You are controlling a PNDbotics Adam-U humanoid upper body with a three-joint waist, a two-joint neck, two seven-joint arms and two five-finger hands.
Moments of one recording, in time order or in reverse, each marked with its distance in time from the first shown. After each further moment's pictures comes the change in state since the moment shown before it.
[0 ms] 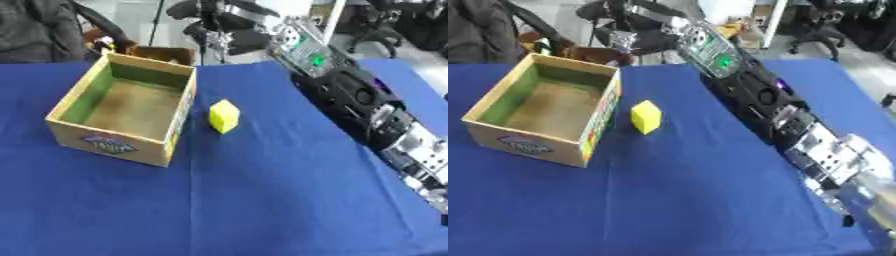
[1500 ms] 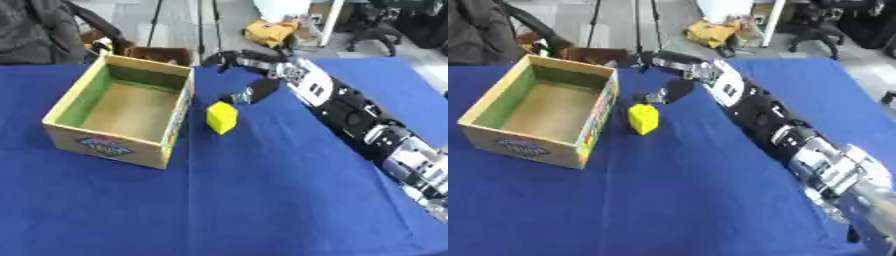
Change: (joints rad) left arm 0.000 -0.001 0.000 0.000 0.000 -0.005 -0.004; right arm 0.053 0.027 -0.004 0.247 0.431 -0.258 -0.099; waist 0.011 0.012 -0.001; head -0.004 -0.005
